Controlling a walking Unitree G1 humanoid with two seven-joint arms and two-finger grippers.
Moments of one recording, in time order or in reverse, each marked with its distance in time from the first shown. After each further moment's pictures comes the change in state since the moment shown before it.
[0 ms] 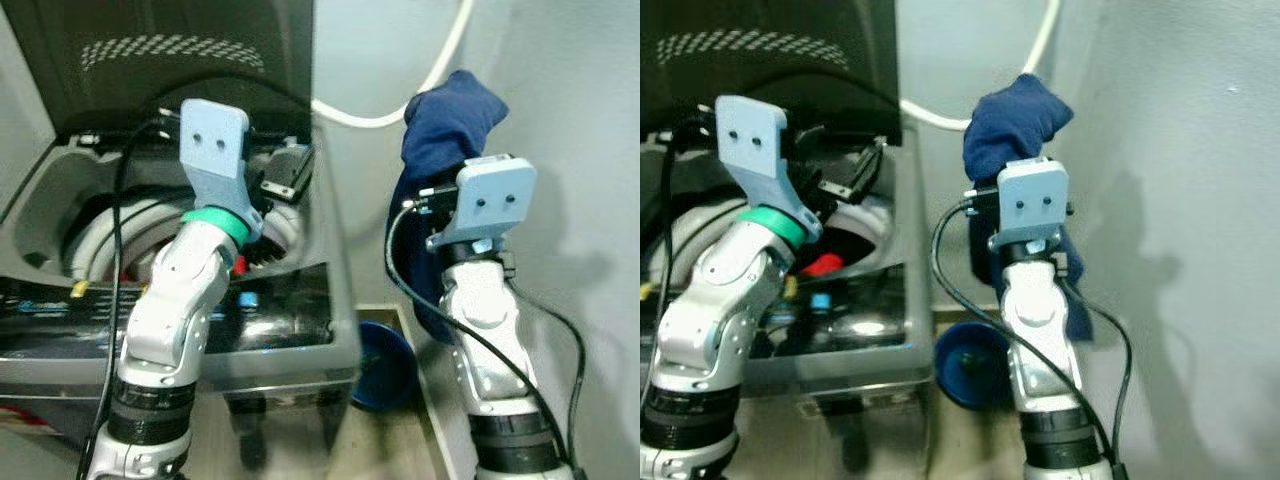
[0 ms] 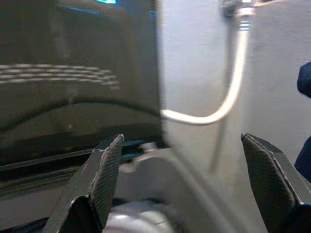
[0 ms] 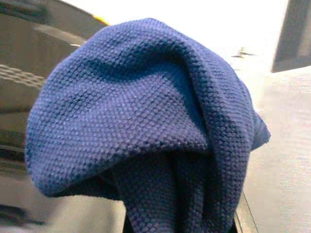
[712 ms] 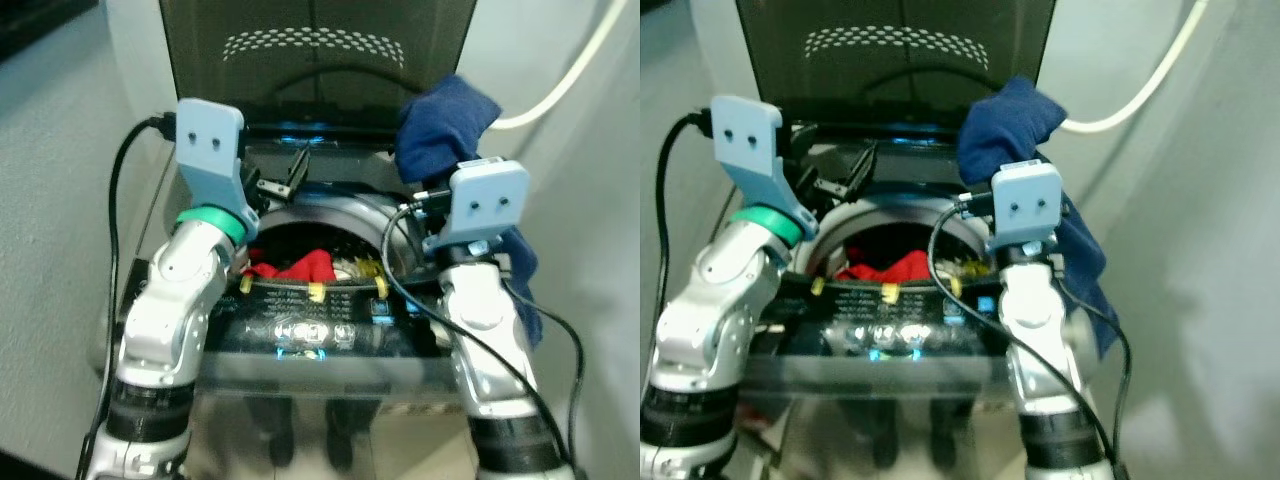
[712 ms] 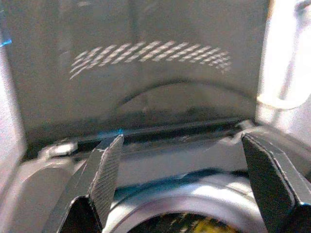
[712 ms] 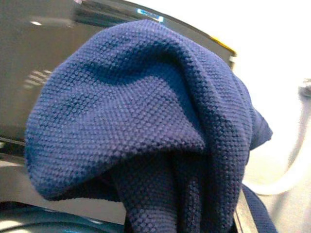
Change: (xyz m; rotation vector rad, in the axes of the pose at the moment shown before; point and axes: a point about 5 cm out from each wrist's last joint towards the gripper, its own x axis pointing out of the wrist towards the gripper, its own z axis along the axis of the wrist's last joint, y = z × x) left arm 0.000 0.002 -0.006 0.014 0.027 0.014; right arm -0.001 -0.001 -0.001 -0.003 0.003 -0.010
